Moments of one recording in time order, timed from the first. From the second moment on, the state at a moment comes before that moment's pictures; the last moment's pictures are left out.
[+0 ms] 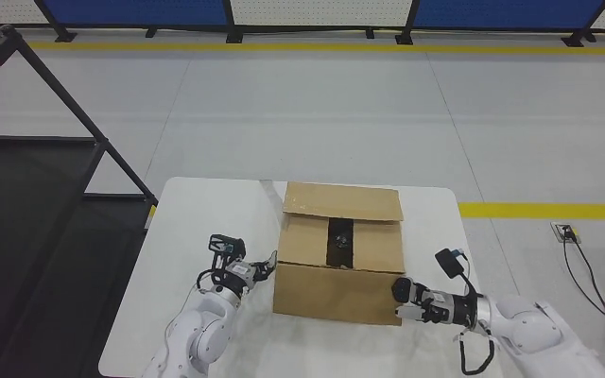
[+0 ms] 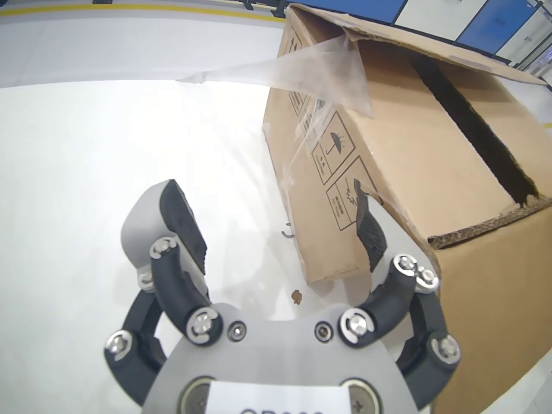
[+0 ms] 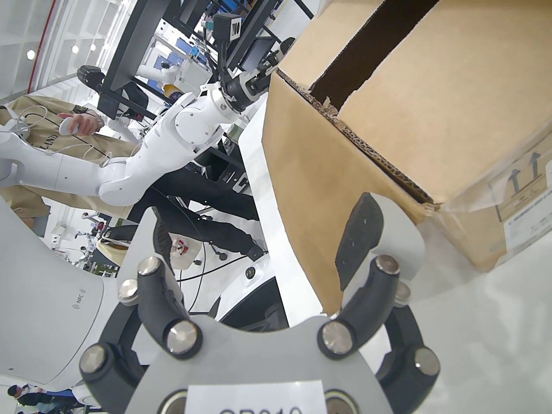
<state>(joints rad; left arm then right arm) 1.12 -1.29 -1.25 -1.41 1.09 -0.16 -0.08 -1.02 -0.87 1.19 -1.32 0.18 -0.90 0.92</state>
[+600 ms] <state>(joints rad) 1.28 -1.25 -1.39 -1.55 1.03 -0.49 -0.08 -0.97 -0.88 1.14 -1.29 0.20 -0.80 0.92</state>
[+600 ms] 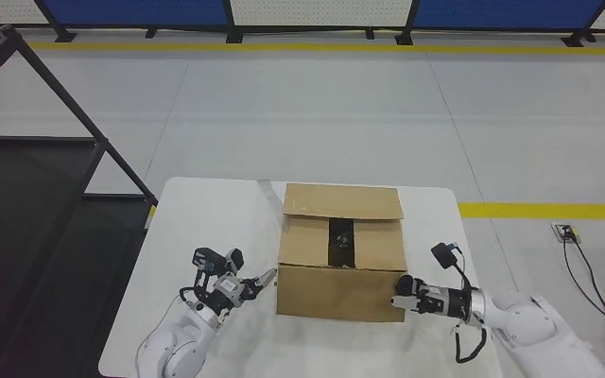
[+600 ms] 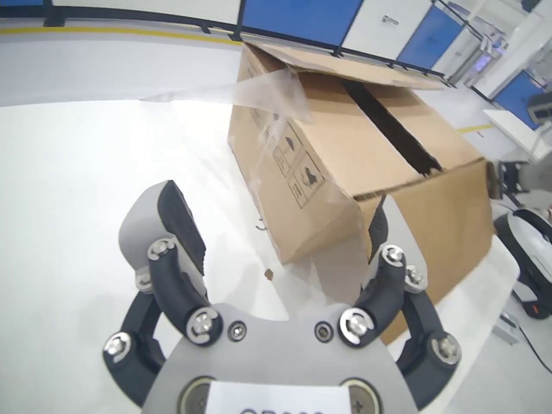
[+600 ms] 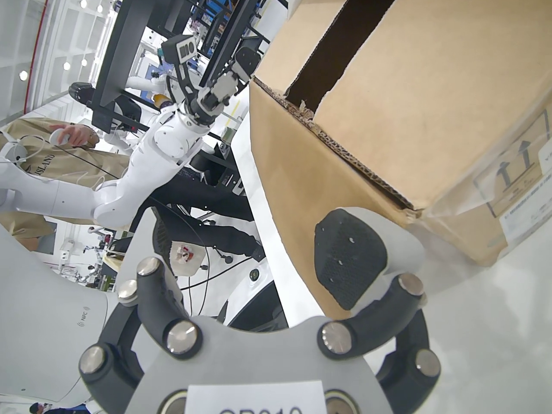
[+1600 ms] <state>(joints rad) 1.24 -1.24 -1.32 -1.48 1.12 -0.51 -0.15 -0.98 -0.88 1.19 -1.37 0.58 -0.70 0.92</state>
